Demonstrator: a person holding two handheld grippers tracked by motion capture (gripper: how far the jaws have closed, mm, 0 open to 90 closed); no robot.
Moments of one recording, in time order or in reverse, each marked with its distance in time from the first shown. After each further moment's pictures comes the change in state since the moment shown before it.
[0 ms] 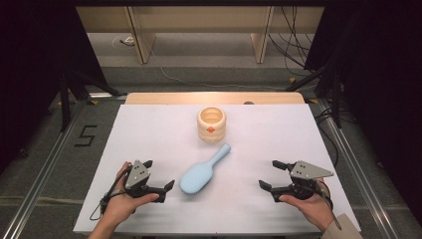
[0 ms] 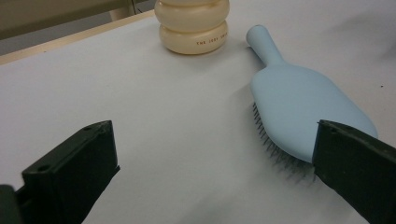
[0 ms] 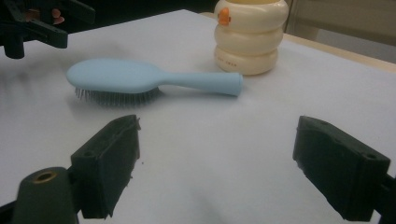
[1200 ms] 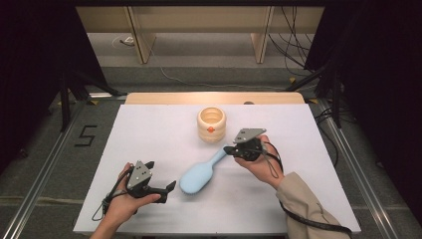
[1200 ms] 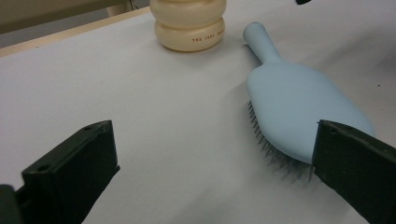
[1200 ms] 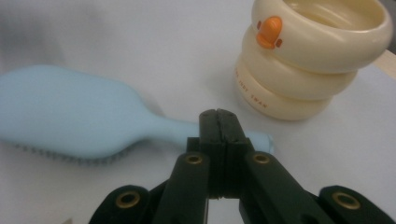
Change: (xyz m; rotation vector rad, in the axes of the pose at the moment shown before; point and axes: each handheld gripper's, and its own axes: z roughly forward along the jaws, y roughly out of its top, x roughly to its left) left arm -0.003 -0.002 0.004 0.007 -0.009 -0.012; right arm 0.002 0.085 0.129 0.283 0.052 -0.158
